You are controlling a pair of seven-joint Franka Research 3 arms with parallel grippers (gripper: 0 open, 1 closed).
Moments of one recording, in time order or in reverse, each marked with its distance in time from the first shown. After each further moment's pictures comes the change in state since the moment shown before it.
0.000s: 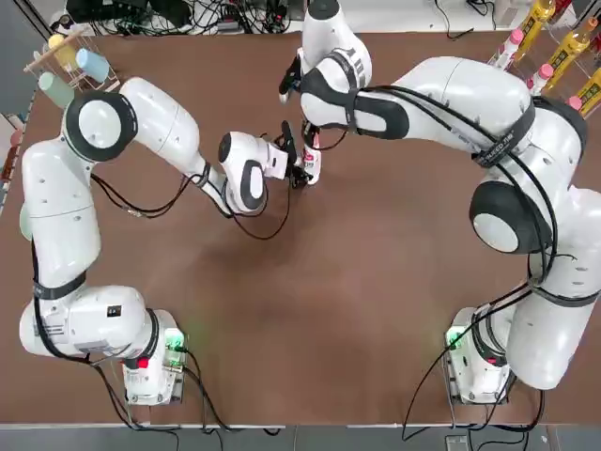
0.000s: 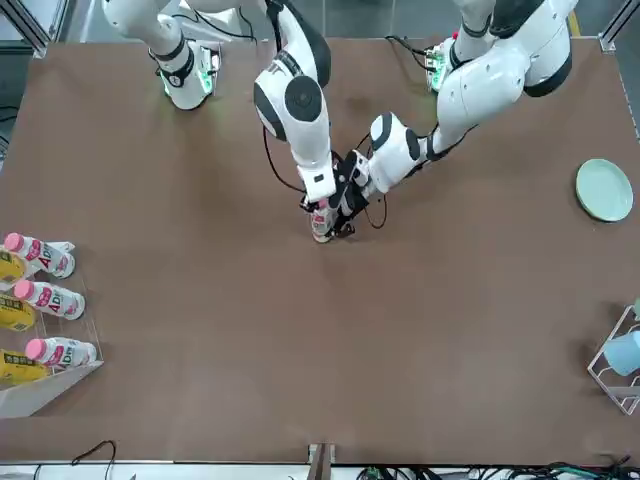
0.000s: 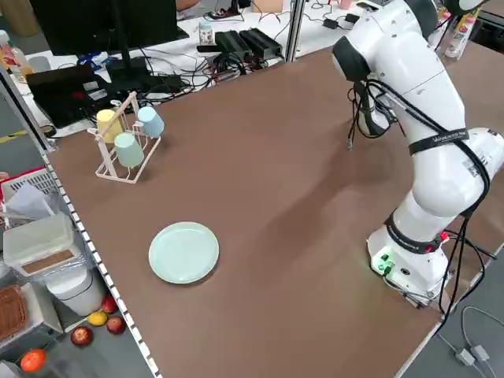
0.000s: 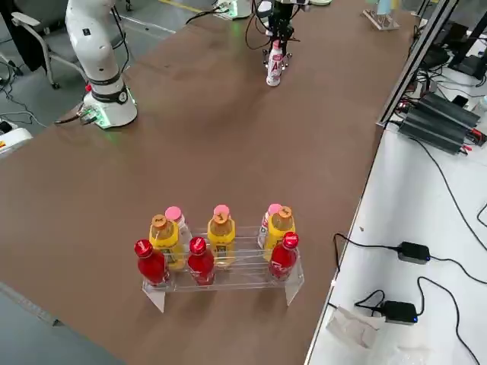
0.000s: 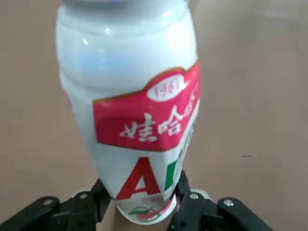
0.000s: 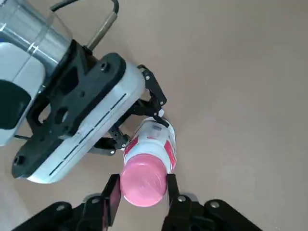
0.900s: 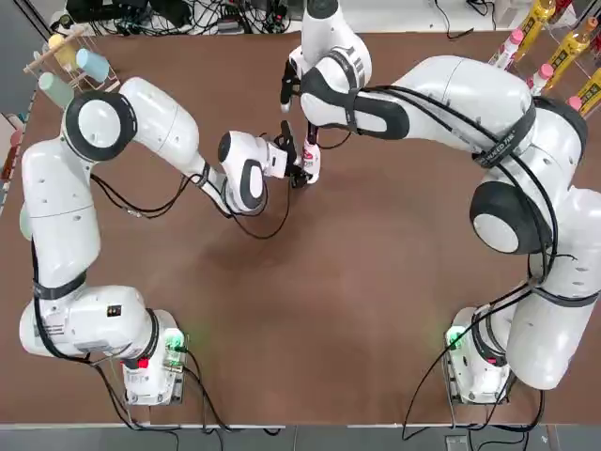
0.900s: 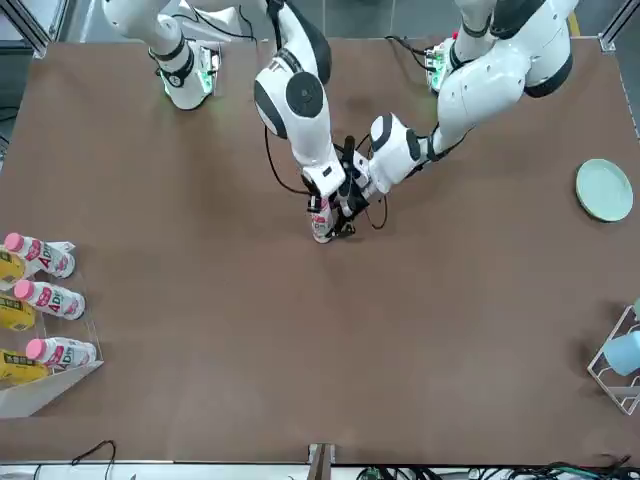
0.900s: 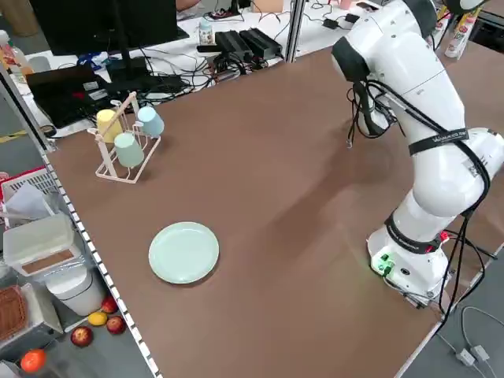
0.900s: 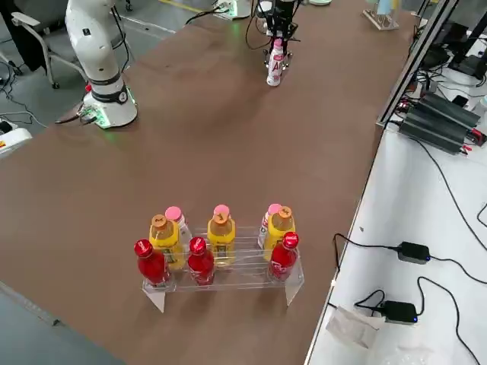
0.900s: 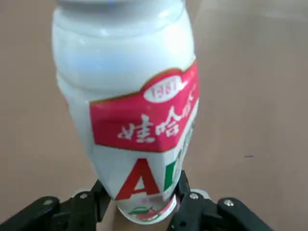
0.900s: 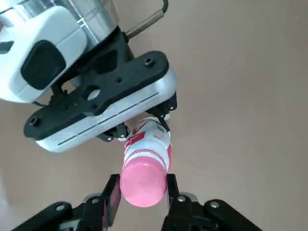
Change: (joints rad) left arm 0.005 0.003 -0.001 0.002 0.000 0.000 -0.001; right arm 0.001 -0.001 0.001 0.012 -0.026 -0.003 -0.311
